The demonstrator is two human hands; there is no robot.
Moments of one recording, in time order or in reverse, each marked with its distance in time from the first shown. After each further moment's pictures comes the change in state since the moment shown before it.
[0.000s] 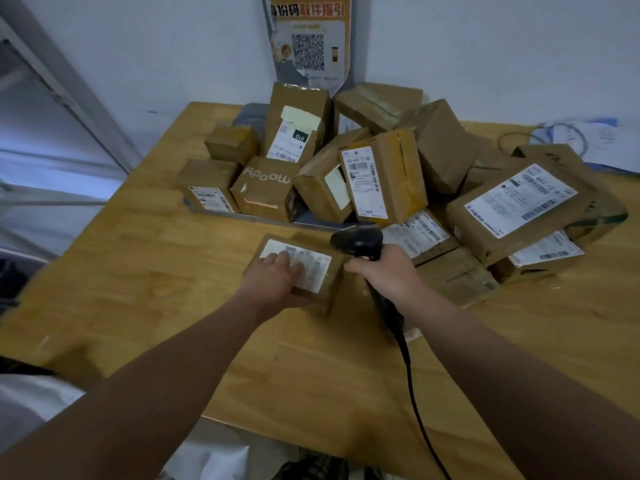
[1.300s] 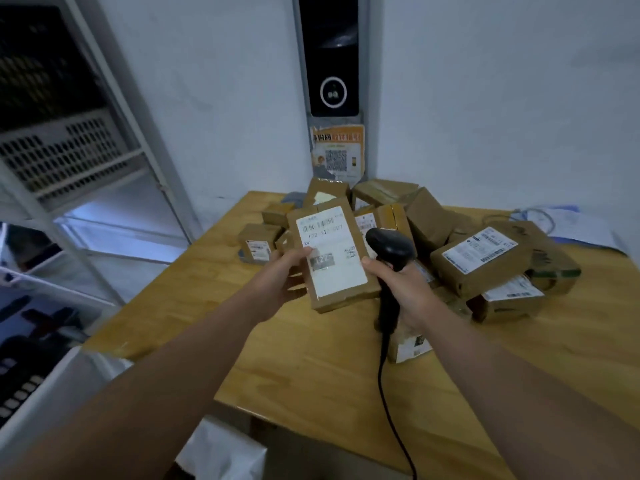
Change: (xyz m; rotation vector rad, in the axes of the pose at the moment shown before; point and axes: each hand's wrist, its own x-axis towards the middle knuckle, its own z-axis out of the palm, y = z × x) left_hand -0.127 0.040 -0.120 -1.799 0.265 -0.325; right_hand -0.119 -0.027 -0.030 0.581 -0.097 -0.225
